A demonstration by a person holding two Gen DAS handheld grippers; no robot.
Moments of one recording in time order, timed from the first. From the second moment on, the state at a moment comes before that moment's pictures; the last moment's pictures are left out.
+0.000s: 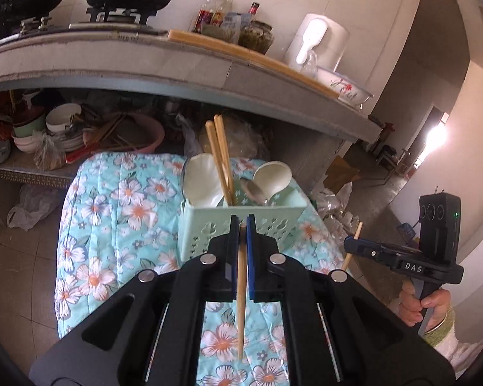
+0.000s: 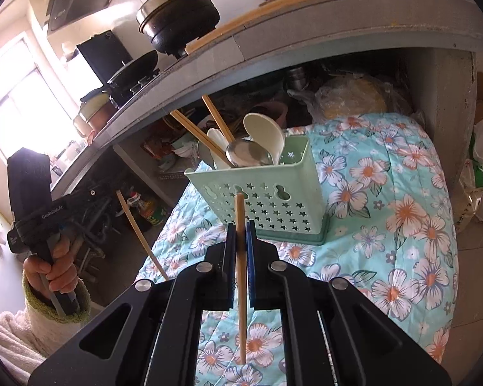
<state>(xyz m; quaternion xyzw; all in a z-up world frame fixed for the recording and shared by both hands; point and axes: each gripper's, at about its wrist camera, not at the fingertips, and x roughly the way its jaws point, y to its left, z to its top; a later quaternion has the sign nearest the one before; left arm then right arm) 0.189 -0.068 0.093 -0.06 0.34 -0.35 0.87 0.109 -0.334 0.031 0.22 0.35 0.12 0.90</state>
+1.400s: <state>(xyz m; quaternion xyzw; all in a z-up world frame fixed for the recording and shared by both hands) 0.269 -0.091 0.155 -0.14 0.17 -0.29 0.93 0.107 -0.344 0.032 0.22 0.35 0.11 0.90</state>
